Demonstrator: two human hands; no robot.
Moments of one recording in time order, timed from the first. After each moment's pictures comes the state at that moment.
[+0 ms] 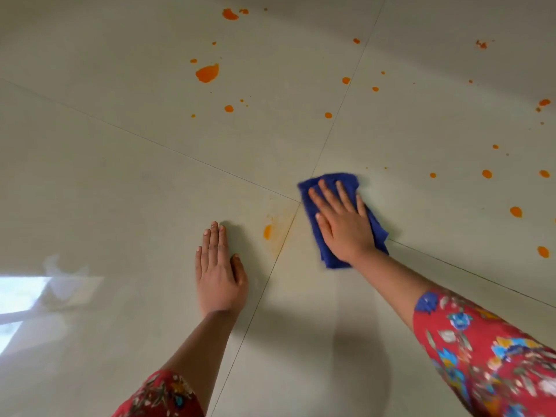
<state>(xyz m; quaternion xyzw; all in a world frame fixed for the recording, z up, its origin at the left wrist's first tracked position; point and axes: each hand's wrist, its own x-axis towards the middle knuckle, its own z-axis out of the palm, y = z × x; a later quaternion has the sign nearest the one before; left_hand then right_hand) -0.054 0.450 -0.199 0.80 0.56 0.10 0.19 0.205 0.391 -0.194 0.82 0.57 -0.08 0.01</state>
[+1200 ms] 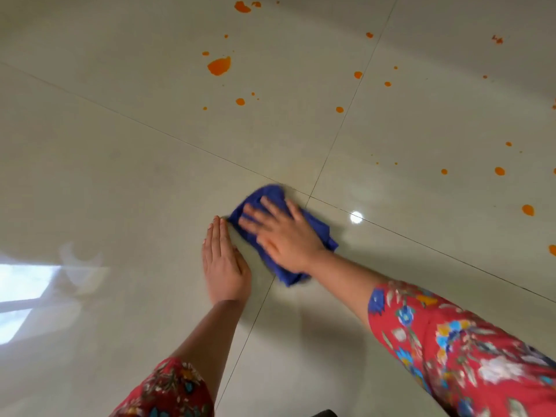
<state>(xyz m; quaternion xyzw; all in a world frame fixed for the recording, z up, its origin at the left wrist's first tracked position) -0.058 0.458 -0.205 0.77 0.57 0.19 0.22 0.108 0.437 -0.194 0.66 0.74 -0.08 -0.01</state>
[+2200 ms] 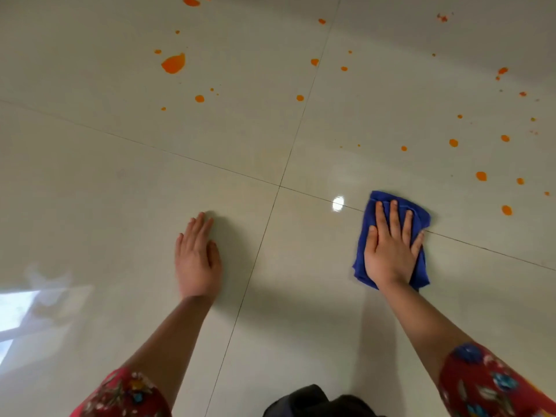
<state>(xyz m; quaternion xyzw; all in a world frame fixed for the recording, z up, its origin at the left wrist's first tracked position) -0.068 0.473 -0.196 0.82 0.49 0.15 0.25 0.209 0.267 -0.193 0.97 0.24 -0.09 -0.02</state>
